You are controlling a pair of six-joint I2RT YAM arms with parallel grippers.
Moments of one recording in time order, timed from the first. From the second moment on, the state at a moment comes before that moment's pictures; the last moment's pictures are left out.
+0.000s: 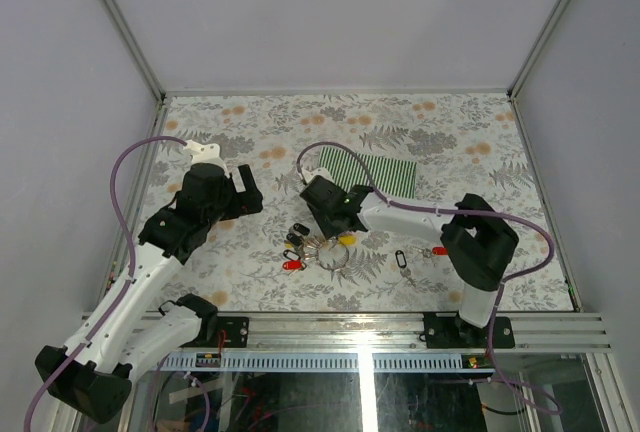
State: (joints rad) left arm -0.41 0.87 0.87 -0.65 -0.19 -0.49; right arm 0.97 1.84 1.24 -0.53 0.29 0.35
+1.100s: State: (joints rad) left arm -0.41 0.87 0.87 -0.65 -0.18 -0.49; right arm 0.97 1.97 1.39 -0.57 0.08 0.26
